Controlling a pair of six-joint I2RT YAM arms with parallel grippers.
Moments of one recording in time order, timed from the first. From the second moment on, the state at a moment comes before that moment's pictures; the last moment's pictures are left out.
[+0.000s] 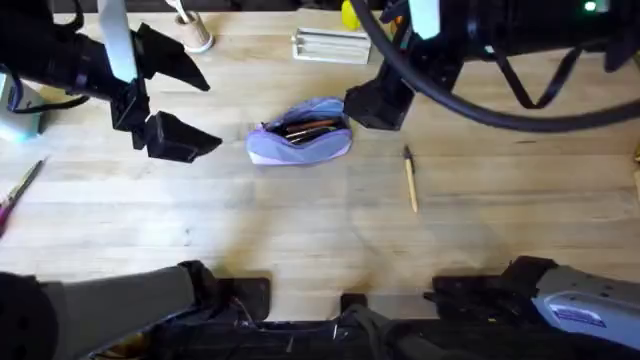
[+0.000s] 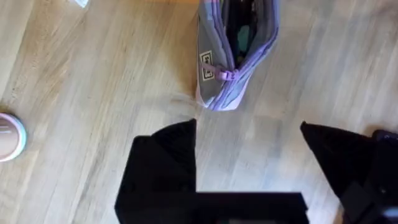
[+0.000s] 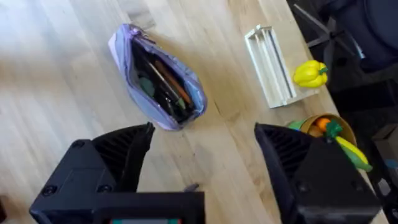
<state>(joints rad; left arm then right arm) 0.35 1.45 1.36 -1.45 0.68 1.56 0.67 1.28 1.41 -0.87 -0.03 -0.51</state>
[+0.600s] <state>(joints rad) 0.35 1.45 1.36 -1.45 0.68 1.56 0.46 1.05 1.22 -1.09 0.09 -0.08</state>
